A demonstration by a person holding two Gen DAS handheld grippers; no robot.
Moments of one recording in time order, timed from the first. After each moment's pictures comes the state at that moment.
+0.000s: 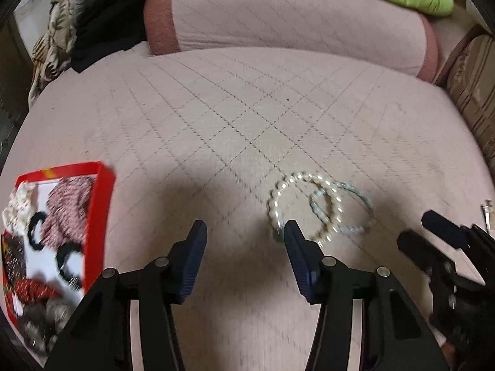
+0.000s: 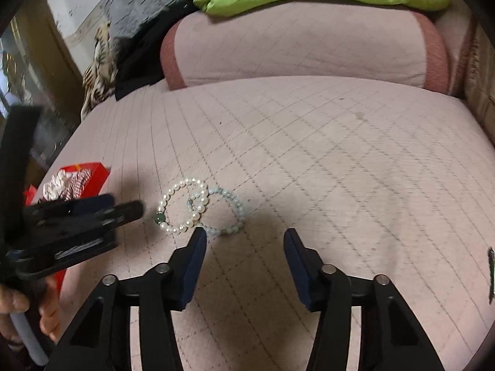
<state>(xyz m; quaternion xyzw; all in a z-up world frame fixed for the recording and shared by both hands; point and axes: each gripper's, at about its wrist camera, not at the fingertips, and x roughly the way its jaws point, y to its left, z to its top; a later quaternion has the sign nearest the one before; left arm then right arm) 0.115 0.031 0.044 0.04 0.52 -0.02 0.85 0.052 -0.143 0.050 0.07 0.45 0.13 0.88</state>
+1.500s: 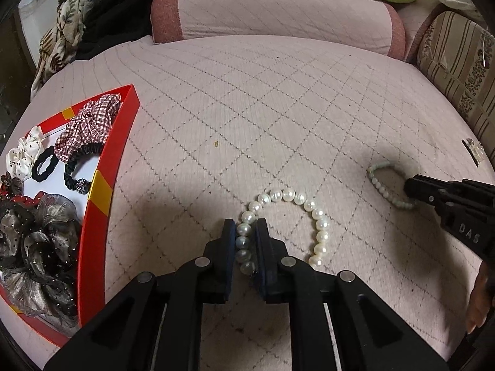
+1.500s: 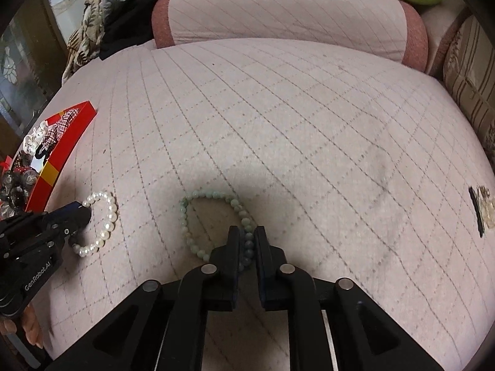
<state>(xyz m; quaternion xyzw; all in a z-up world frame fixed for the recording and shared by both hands) -0.006 0.069 0.022 0.05 0.49 -0.06 0.87 -0.013 -0.129 0.025 0.02 0.50 0.07 0.87</state>
